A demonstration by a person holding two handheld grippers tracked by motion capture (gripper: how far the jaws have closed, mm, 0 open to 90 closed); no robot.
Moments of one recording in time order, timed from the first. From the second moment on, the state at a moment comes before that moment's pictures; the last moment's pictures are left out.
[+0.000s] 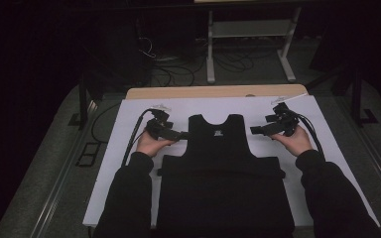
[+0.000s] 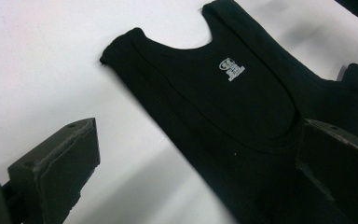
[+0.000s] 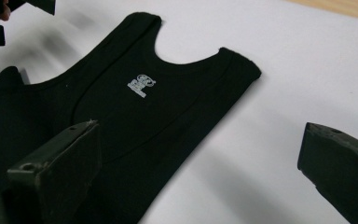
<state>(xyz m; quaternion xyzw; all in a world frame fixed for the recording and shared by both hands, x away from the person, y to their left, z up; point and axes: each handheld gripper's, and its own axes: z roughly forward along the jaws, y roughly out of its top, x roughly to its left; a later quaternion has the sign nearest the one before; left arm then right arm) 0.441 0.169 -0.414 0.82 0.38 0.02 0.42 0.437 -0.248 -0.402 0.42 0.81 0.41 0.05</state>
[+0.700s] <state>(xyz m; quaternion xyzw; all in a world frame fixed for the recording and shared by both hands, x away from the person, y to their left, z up) 0.445 0.157 -0.433 0.82 0.39 0.01 0.43 0.440 -0.230 -0.426 0.42 0.82 0.39 0.03</state>
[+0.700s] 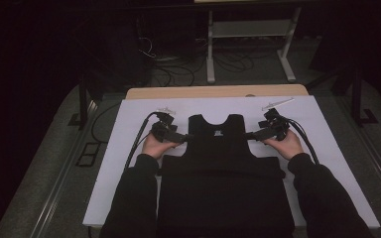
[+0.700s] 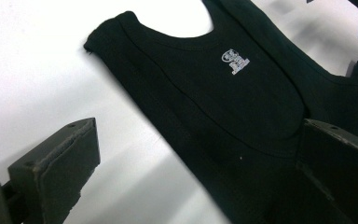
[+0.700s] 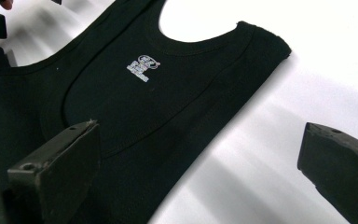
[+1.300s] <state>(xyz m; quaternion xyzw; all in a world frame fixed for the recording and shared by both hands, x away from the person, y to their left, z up) 0.449 0.147 -0.443 0.82 0.38 0.00 0.42 0.444 -0.221 -0.437 0.41 0.83 0.38 0.04</state>
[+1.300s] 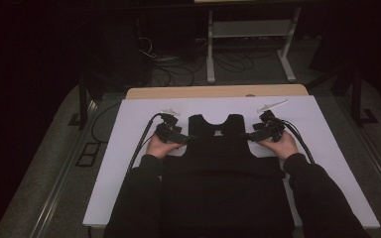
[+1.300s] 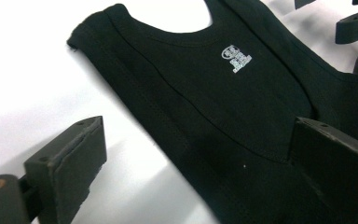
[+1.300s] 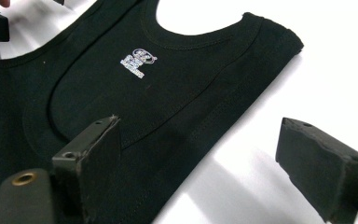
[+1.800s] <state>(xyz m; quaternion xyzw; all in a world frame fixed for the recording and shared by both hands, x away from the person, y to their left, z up) 0.451 0.145 -0.449 0.82 0.40 0.00 0.42 0.447 -0.212 -0.444 0.42 0.83 0.37 0.04</state>
